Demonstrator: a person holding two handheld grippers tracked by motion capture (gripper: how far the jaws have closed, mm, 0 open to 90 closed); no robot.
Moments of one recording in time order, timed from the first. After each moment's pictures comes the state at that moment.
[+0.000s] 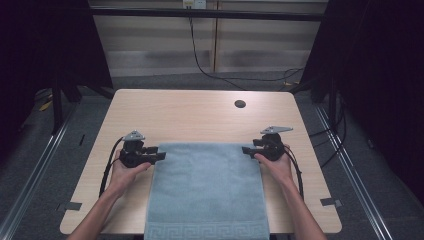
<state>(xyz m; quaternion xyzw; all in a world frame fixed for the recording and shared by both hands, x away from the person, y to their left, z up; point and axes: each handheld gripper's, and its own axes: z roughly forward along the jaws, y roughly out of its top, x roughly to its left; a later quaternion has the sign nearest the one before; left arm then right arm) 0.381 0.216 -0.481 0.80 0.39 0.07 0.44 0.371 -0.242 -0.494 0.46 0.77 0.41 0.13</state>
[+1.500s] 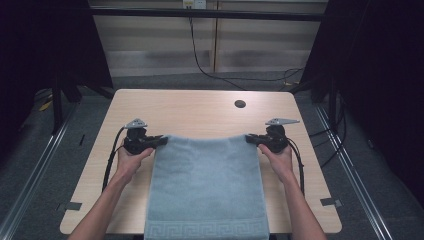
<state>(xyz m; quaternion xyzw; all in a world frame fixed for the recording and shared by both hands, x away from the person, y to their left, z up) 0.407 0.209 -0.461 0.78 0.38 0.07 0.49 0.377 -0.248 -0.464 0.45 0.75 0.47 0.12</state>
